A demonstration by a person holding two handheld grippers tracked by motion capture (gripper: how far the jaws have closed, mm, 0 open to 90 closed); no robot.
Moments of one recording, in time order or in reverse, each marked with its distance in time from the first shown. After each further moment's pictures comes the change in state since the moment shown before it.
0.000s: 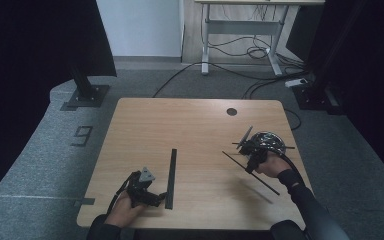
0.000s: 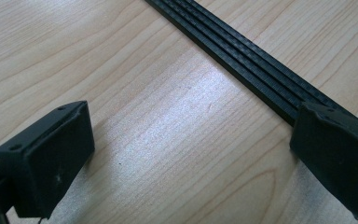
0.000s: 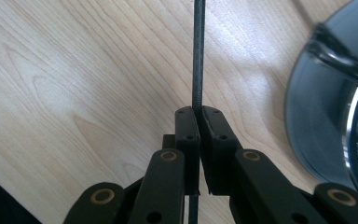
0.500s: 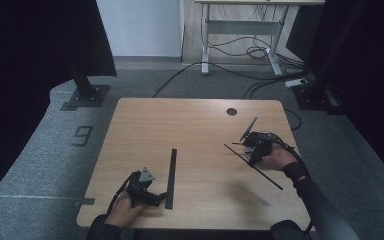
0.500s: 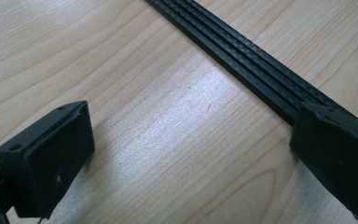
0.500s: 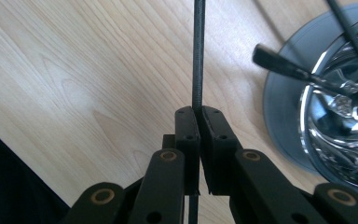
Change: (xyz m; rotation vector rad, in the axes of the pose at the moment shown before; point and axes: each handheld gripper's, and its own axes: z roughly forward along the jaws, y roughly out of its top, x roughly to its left) left arm 0.000 0.000 0.000 -0.003 0.001 0.000; right arm -0.002 0.003 -0.038 -0.031 0.006 -0.001
